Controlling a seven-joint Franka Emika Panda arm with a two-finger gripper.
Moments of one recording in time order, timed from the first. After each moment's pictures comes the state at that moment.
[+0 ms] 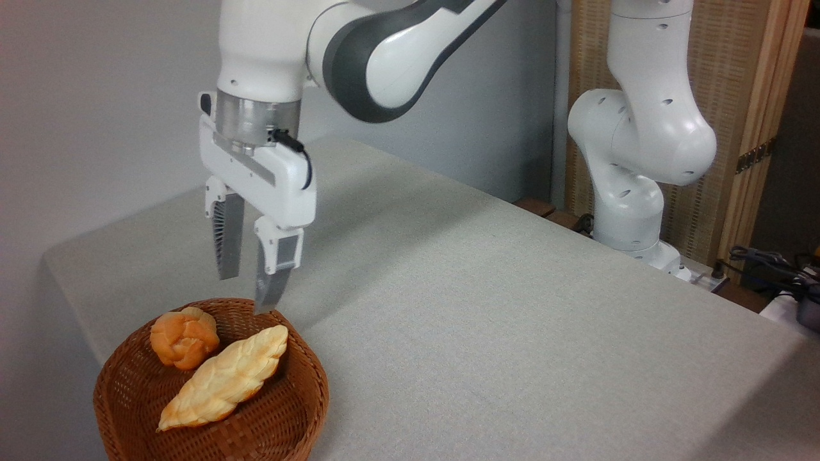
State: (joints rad) arm -0.16 0.01 -0.03 -1.95 -0.04 2.31 0.56
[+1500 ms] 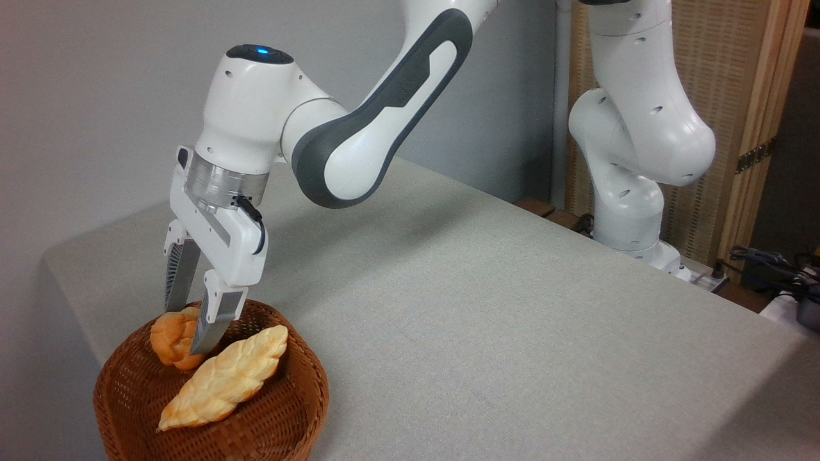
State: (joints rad) arm -0.18 0.21 -0.08 -1.95 -0.05 2.68 0.57
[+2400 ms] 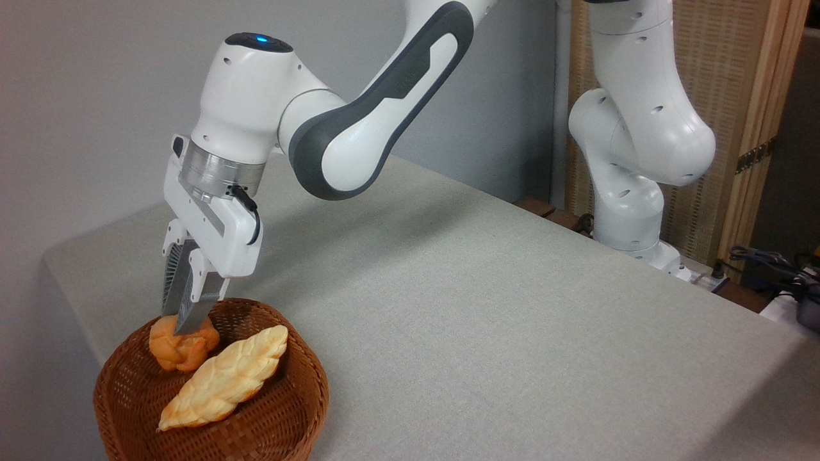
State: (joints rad) arm -0.18 0.20 -0.08 -1.93 -0.05 2.68 0.57
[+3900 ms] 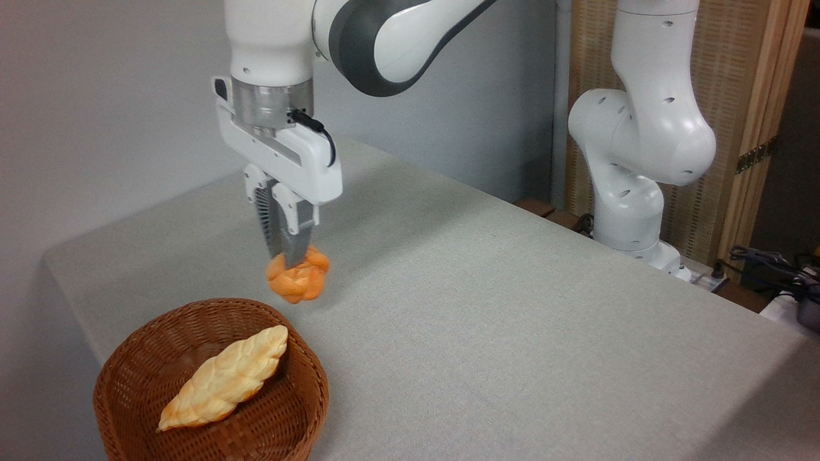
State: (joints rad) arm -0.17 -0.06 -0.04 -1.96 -0.13 2.04 0.53
